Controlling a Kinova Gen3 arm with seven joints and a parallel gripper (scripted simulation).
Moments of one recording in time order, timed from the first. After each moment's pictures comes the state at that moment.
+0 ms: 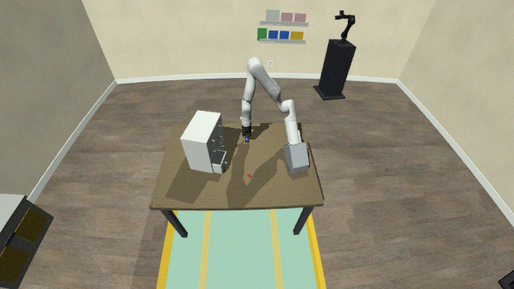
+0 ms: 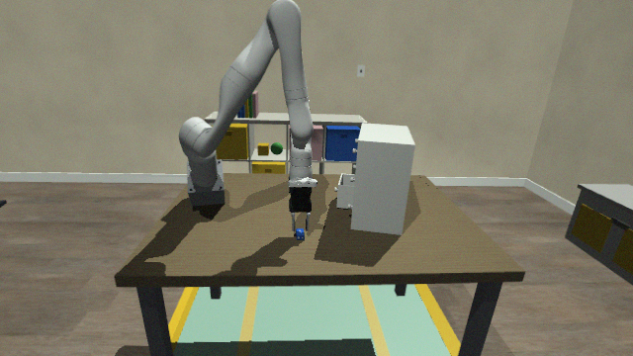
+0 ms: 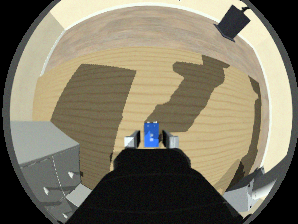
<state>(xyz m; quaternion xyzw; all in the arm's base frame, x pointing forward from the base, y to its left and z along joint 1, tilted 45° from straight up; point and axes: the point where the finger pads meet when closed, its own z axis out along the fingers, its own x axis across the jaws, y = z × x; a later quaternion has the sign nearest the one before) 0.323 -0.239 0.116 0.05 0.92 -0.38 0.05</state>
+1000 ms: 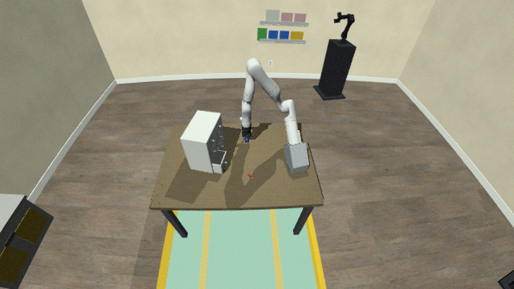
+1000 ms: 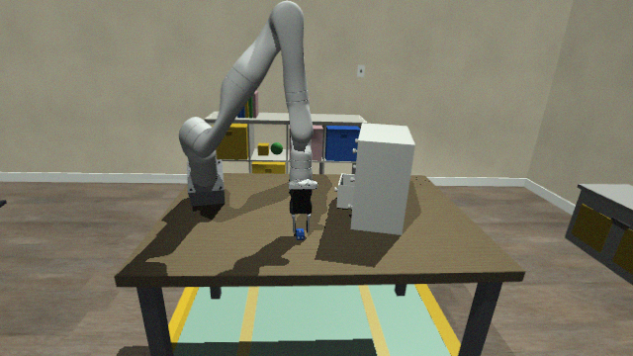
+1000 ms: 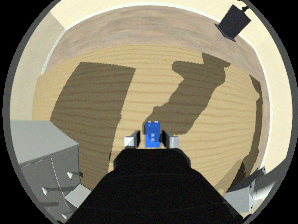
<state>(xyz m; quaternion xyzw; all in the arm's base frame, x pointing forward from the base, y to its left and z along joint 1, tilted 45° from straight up) 0.325 -0.243 0.110 0.04 0.92 -0.38 0.05</state>
